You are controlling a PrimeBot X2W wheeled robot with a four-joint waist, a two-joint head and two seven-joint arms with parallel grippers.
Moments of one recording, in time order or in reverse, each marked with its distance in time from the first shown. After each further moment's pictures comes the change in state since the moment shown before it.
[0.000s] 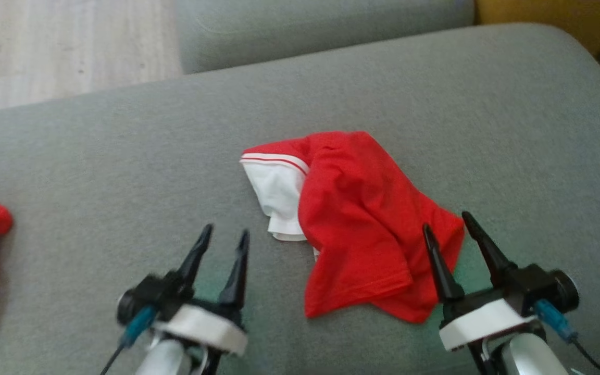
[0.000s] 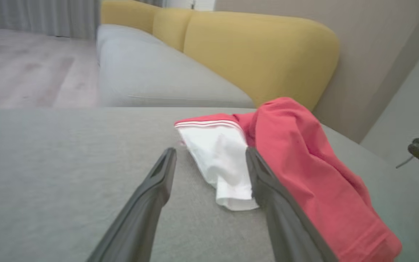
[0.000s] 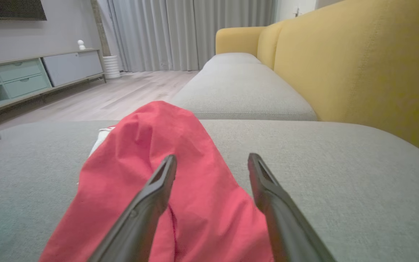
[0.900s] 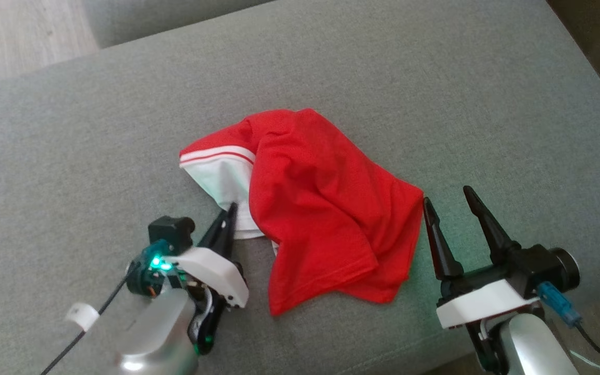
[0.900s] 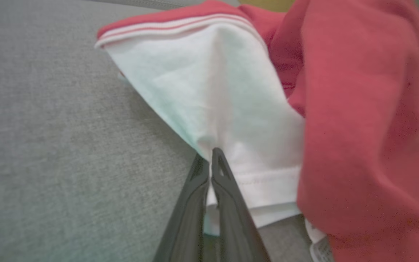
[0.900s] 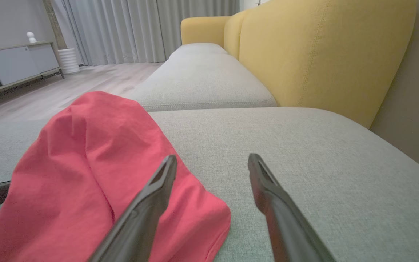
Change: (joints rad) left arm -0.350 0.008 -0.246 0.429 -0.336 0.009 0.086; right arm -0.059 0.016 -0.010 -0.028 -0.003 0.000 0.000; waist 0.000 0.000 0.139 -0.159
